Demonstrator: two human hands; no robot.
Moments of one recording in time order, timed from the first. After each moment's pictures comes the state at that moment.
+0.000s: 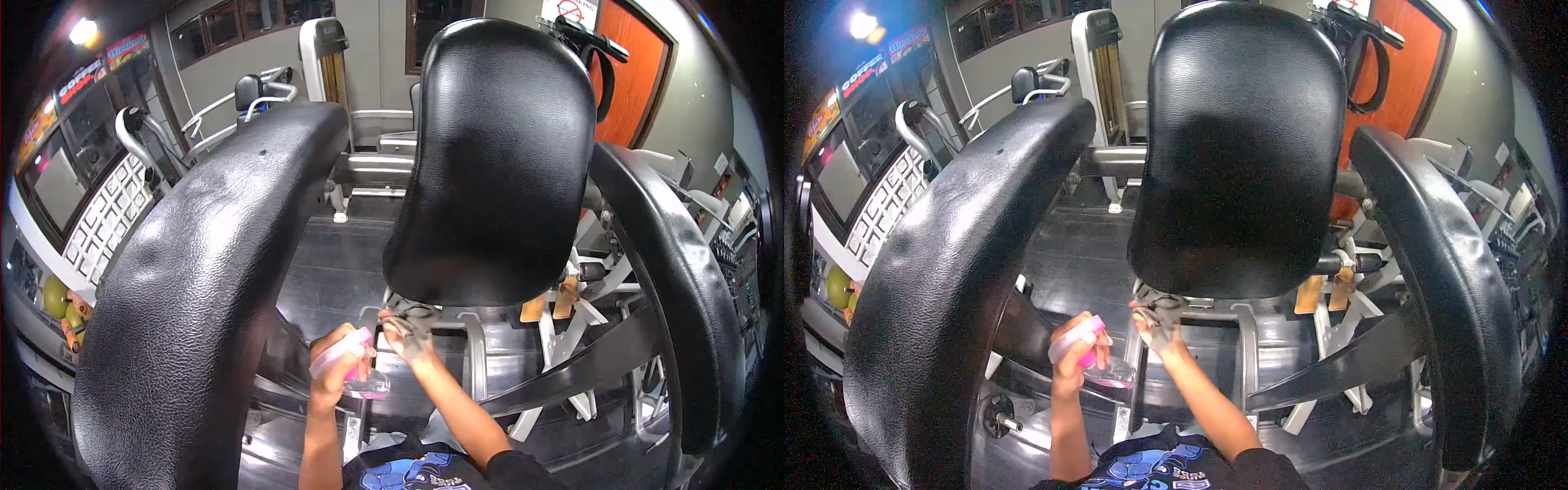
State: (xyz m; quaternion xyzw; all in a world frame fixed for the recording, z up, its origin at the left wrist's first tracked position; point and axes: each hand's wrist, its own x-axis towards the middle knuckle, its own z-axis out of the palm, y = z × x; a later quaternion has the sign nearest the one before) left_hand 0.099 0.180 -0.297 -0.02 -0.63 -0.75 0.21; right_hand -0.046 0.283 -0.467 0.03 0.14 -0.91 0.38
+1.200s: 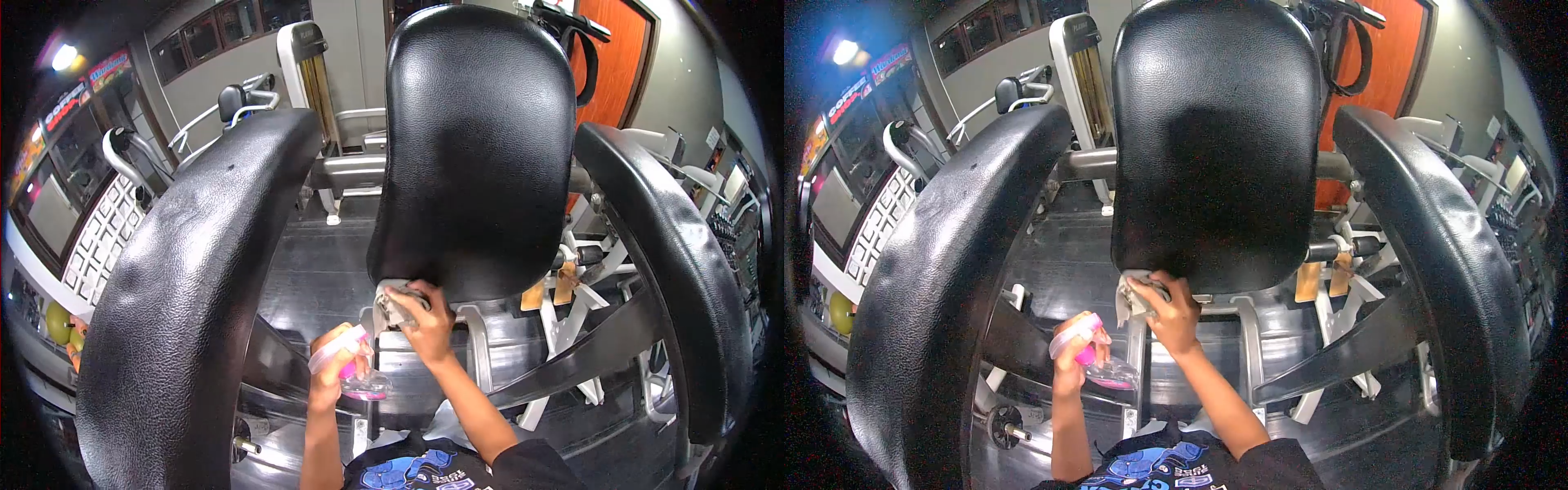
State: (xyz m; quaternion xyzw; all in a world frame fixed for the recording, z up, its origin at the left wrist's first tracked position) left_hand 0.083 0.181 -0.309 -0.02 -0.60 -0.78 0.18; right_hand -0.040 0.320 -0.356 -0.30 0.76 -0.47 -0.34
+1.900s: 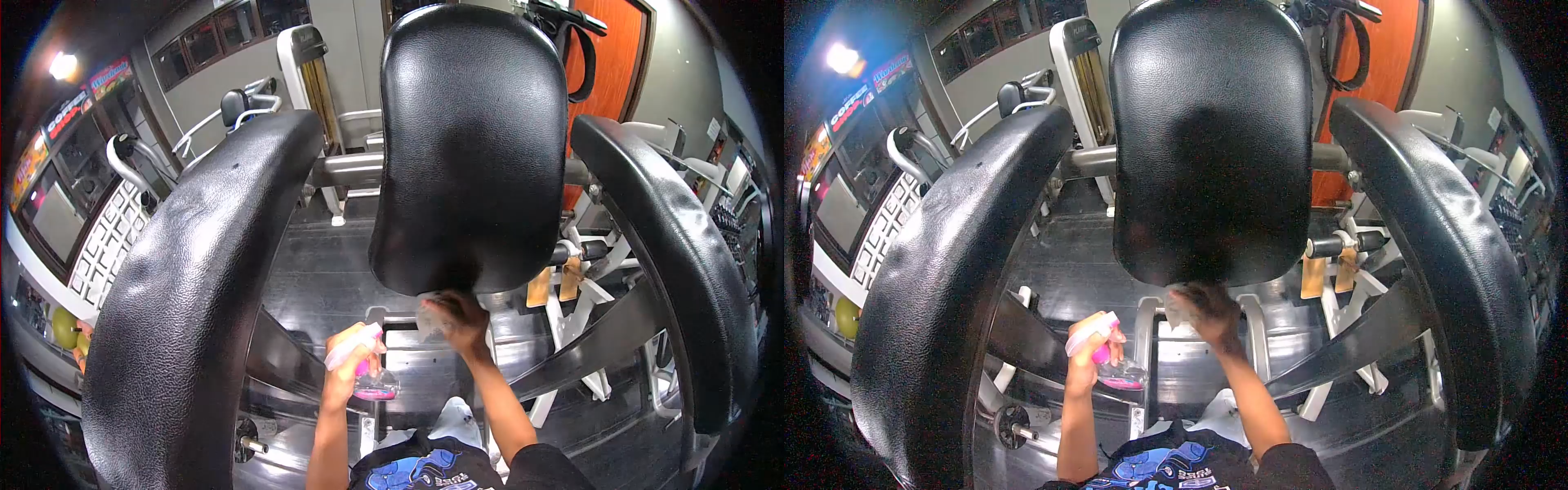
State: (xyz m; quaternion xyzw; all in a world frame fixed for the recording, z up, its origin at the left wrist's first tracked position) left_hand 0.084 0.193 -0.314 0.00 -0.61 -0.78 0.16; right_hand -0.060 0.387 -0.392 -0.36 0.79 -0.39 -0.31
